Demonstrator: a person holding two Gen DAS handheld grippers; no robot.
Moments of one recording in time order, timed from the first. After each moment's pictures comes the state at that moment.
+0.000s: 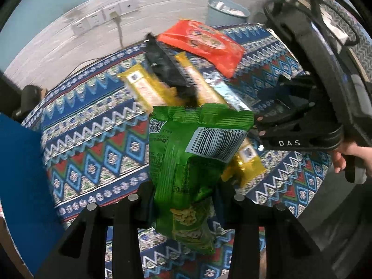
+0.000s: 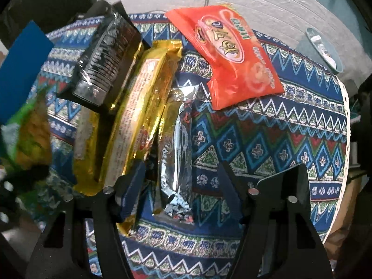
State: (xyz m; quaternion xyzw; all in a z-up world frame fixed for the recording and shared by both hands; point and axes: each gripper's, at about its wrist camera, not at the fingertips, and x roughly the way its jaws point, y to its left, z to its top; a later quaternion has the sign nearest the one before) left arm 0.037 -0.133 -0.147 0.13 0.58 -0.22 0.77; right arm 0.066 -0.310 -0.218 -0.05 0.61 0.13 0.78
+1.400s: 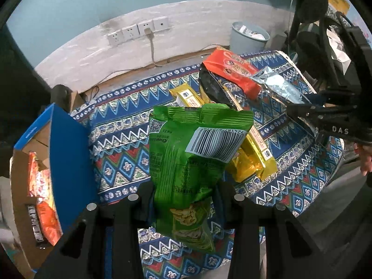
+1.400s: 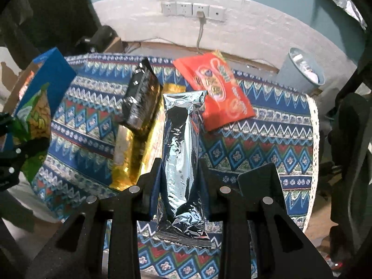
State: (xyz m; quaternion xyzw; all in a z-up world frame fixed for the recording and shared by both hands) left arm 0.019 -0.079 -0.090 0.13 0.53 -0.17 0.82; right arm 0.032 -0.307 -0.129 -0.03 0.55 0.12 0.83
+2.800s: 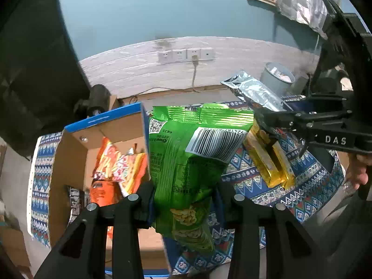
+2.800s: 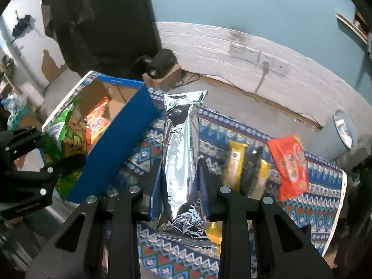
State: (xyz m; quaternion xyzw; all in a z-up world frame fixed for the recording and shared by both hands) left arm -0.002 0.043 -0.027 0.06 0.47 -0.10 0.88; right arm 0.046 -0.153 -0.046 -0.06 0.47 0.26 0.84
